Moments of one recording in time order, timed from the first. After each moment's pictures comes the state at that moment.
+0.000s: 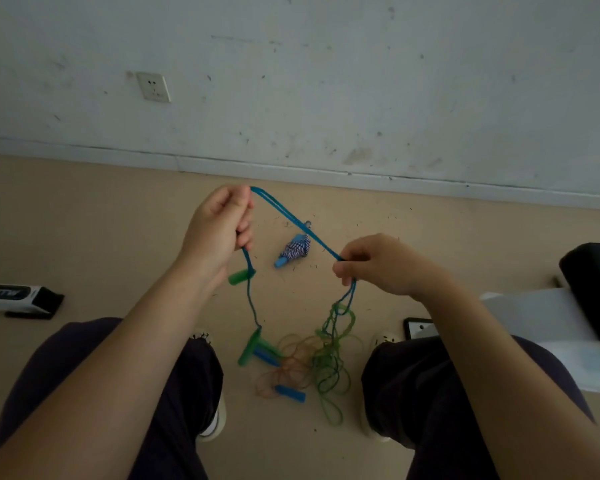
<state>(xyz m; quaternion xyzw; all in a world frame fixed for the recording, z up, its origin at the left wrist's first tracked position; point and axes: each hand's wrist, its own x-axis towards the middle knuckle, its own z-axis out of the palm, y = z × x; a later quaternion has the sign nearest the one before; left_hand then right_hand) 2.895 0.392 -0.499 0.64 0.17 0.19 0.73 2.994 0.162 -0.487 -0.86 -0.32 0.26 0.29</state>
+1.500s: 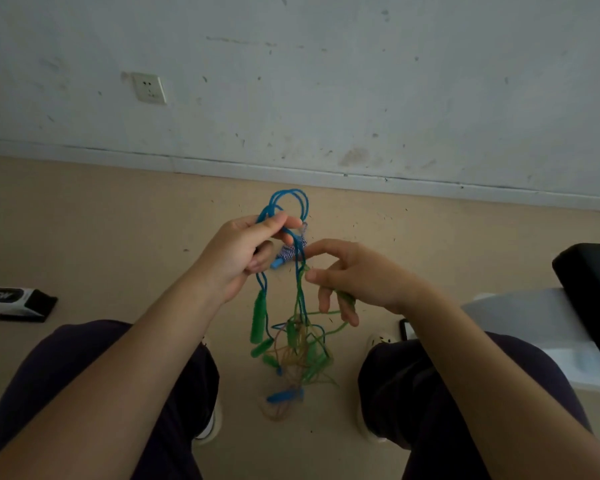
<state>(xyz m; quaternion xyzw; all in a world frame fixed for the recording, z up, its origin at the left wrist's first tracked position) 2.895 0.372 -0.507 0.61 0.10 0.04 0.79 2.968 0.175 -0.485 -0.75 -0.30 0.40 0.44</state>
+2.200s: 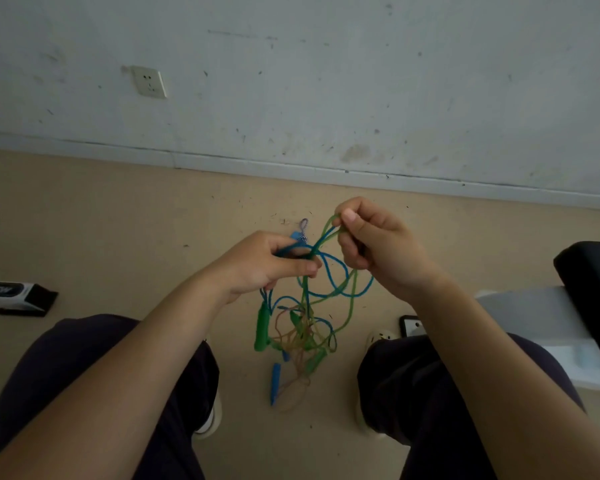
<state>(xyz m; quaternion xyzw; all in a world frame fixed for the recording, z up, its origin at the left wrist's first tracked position) 2.891 0.360 -0.505 0.78 0.09 -0.10 0.61 2.981 0.172 -0.483 -0.60 -0.27 0.29 0.69</state>
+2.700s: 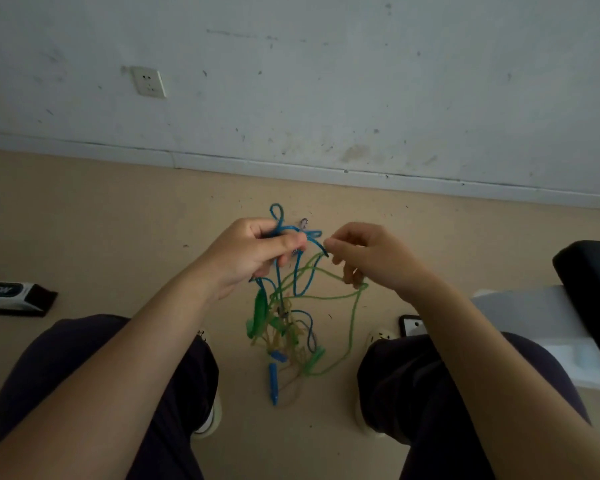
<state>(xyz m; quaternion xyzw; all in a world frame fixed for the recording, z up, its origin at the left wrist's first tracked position) 2.890 0.368 -0.499 0.70 0.09 -0.01 0.70 2.982 0.171 -0.491 -0.81 -0.23 0.25 0.47</state>
